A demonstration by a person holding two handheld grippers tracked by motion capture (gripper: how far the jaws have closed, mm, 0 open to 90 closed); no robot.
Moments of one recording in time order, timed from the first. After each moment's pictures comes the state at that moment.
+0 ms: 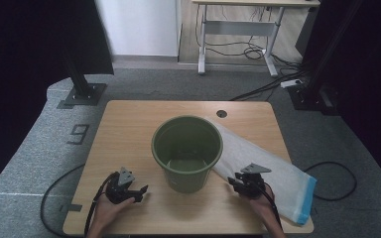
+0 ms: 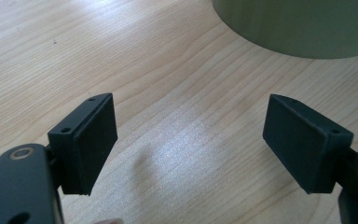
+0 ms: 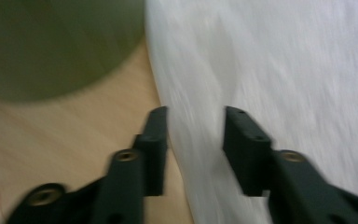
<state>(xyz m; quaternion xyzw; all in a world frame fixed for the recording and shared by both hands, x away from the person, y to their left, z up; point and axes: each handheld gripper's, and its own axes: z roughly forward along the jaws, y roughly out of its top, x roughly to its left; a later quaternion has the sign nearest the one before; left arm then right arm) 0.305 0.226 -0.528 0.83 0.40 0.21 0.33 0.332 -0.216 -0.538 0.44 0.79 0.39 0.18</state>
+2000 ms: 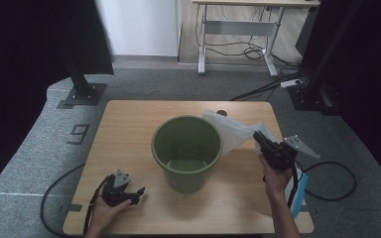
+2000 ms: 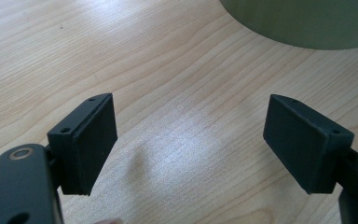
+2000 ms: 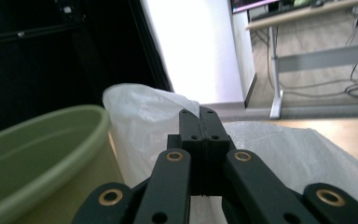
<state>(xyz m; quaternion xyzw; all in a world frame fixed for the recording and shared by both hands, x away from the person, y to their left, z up) 0.297 0.237 -0.530 0.83 0.41 0.20 0.33 0.342 -0.263 -0.417 0.47 0.56 0.62 0.27</state>
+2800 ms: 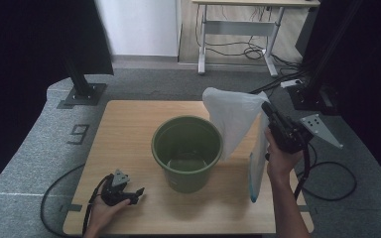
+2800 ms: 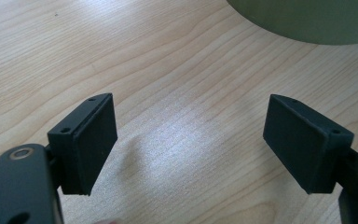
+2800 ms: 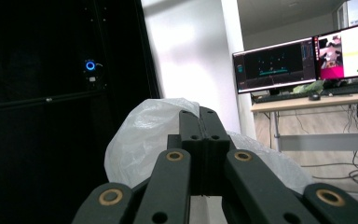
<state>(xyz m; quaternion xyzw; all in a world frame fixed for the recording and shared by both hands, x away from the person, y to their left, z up) 0.299 0.241 -0.532 0.83 0.42 0.18 0.33 0.323 -0.244 -0.309 0.40 0.50 0.69 0.35</state>
